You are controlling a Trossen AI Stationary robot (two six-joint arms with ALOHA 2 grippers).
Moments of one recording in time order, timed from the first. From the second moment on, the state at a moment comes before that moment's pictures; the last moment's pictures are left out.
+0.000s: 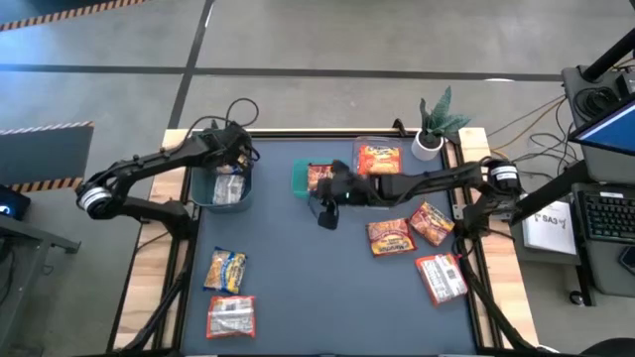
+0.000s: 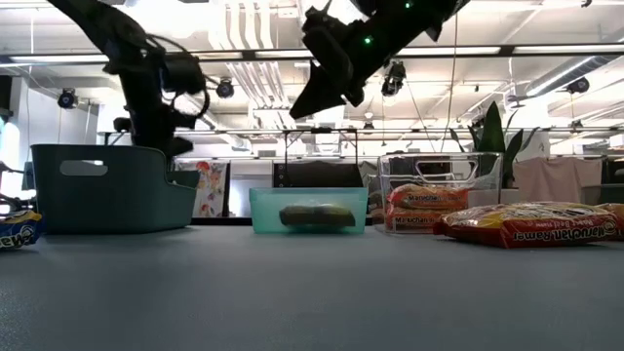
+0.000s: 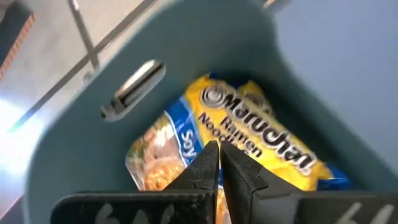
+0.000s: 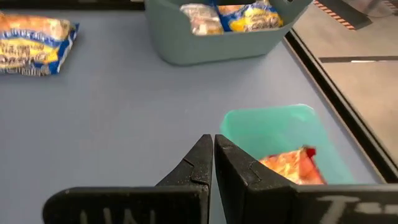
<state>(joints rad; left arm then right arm) 0.74 1.24 0.77 -0.62 -0.47 -0.06 -0.05 1.72 1.23 -0.10 0.22 -0.01</state>
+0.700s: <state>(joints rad) 0.74 1.14 0.80 -1.07 0.18 -0.44 -0.64 1.76 1.23 0.35 -0.21 -0.13</state>
